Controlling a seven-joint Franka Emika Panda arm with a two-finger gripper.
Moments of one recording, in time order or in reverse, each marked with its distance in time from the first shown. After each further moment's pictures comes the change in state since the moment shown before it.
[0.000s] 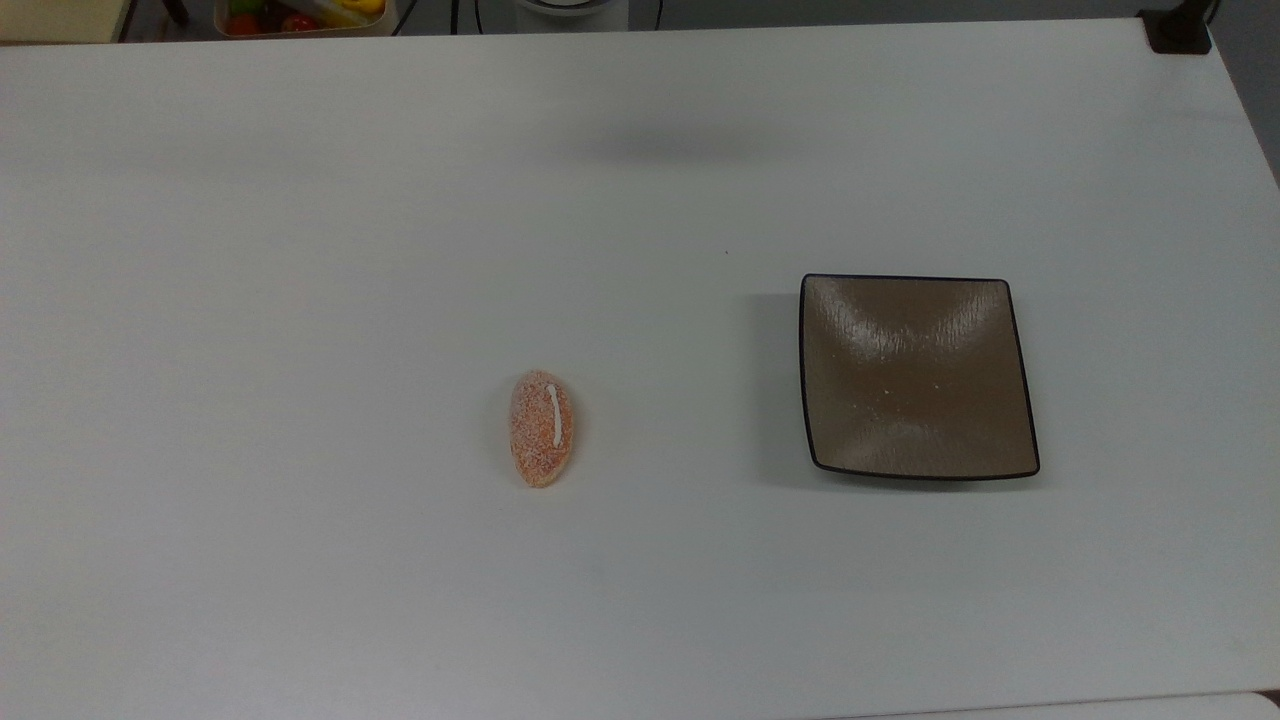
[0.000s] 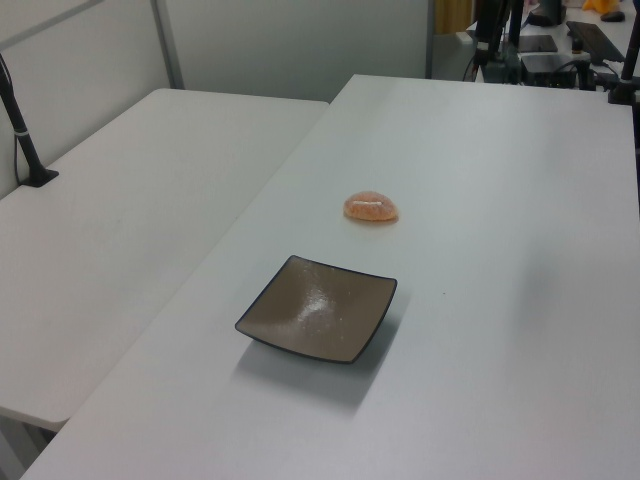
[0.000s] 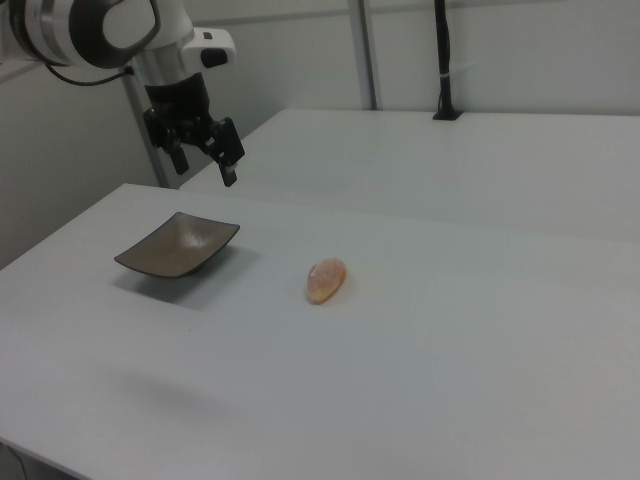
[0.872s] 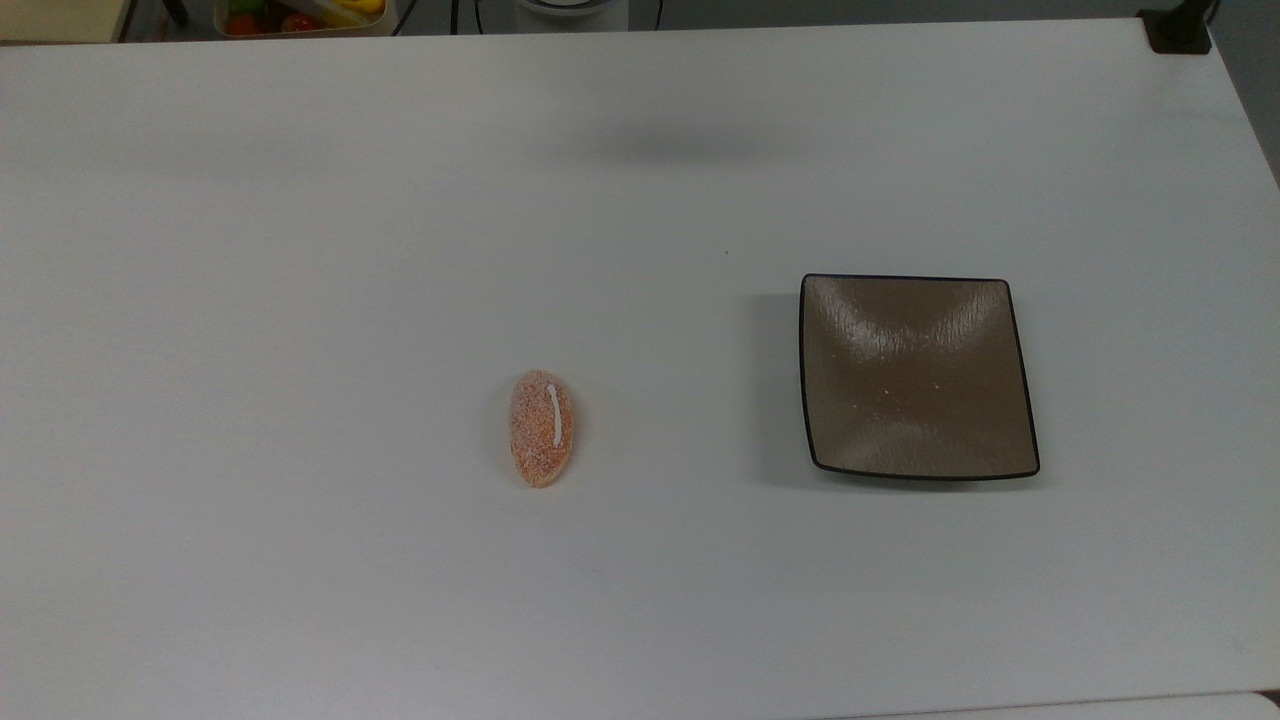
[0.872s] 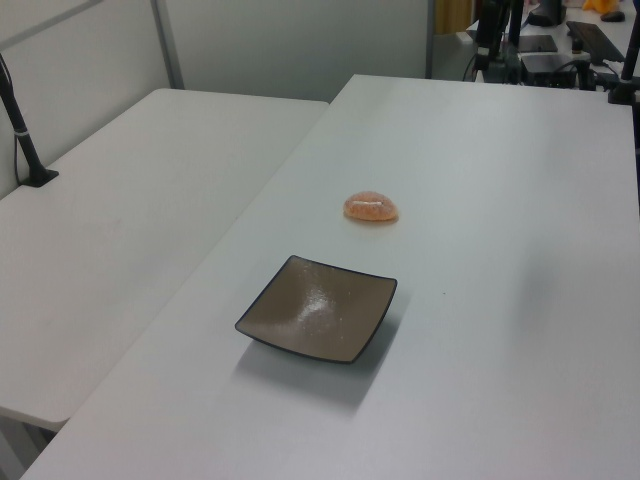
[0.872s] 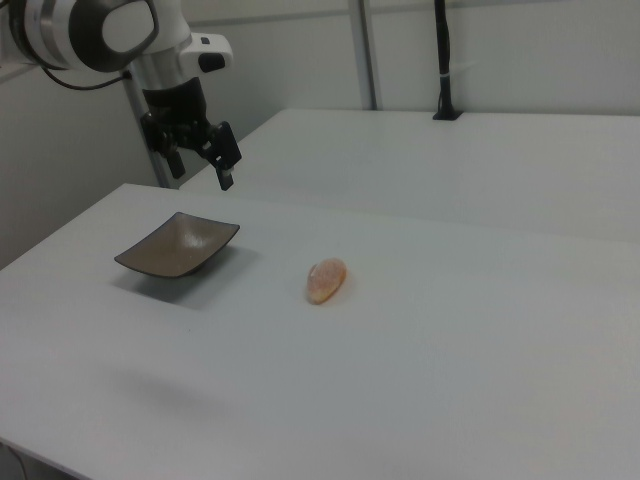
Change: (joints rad) arm 0.013 0.000 0.000 -0.012 0.000 0.000 -0.004
